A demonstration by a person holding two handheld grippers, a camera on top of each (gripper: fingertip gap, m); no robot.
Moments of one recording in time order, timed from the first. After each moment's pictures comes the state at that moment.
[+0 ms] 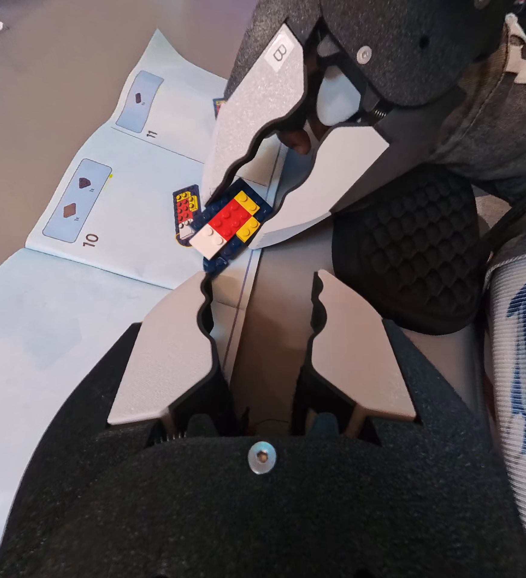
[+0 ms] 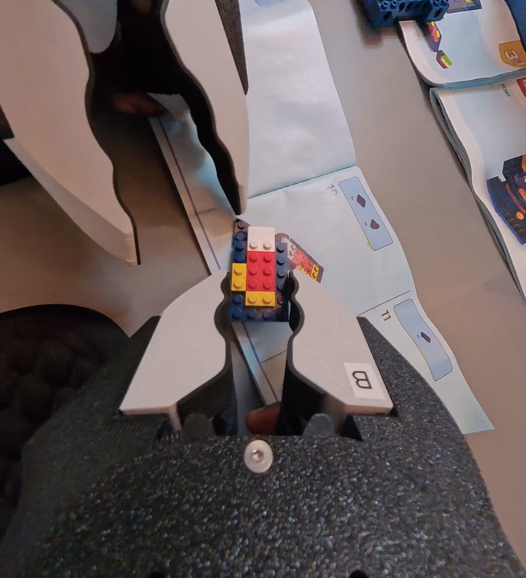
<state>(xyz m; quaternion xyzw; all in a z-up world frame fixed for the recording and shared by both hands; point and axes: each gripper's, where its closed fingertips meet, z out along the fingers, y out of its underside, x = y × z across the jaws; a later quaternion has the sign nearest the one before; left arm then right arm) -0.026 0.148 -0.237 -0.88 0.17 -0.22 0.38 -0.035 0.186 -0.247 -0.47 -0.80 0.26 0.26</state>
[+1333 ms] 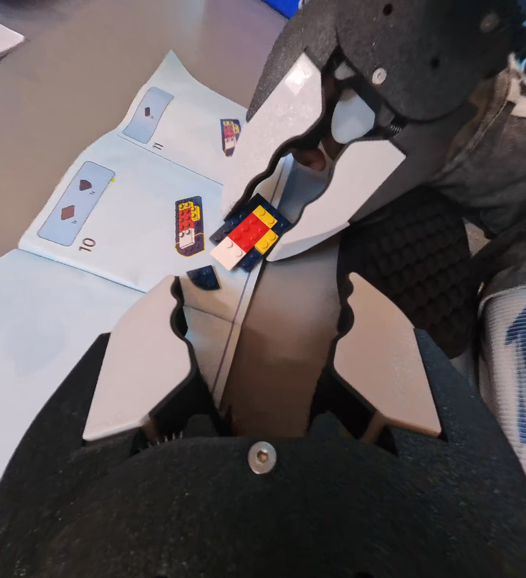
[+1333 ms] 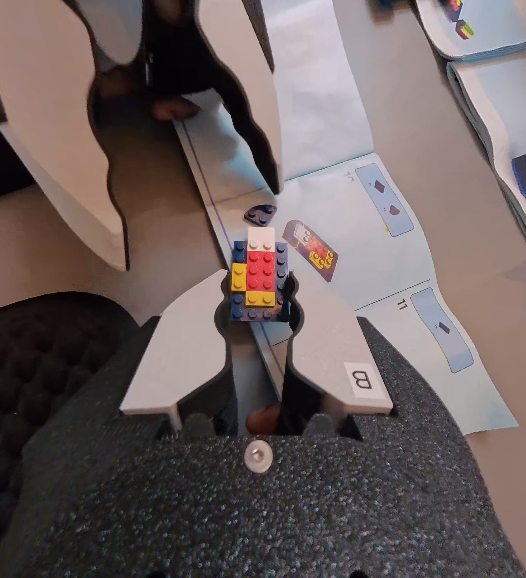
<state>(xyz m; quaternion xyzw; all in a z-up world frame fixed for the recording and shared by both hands) -0.028 0.163 -0.234 -0.87 0.14 -0.24 0.40 -0.029 0.189 -0.246 -0.49 -0.80 0.28 0.22</state>
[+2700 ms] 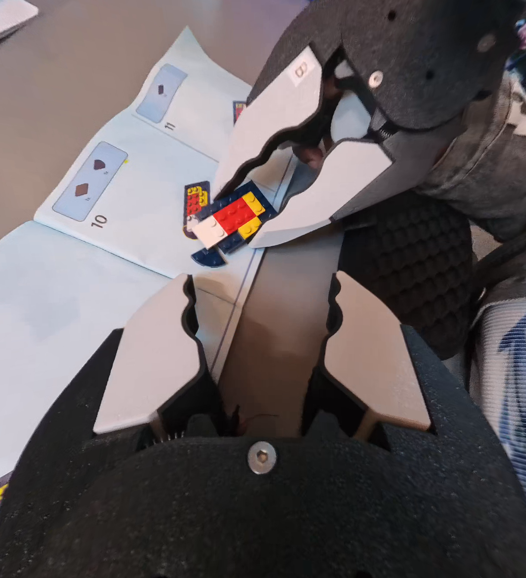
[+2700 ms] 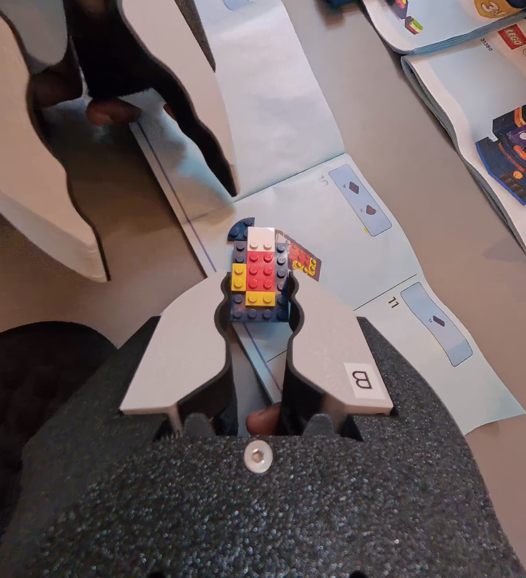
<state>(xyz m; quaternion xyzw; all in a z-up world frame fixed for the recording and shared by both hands) -0.031 0.160 -0.234 -0.89 0.12 -0.23 0.37 -0.038 0.199 -0.248 -0.53 -0.76 0.28 0.25</state>
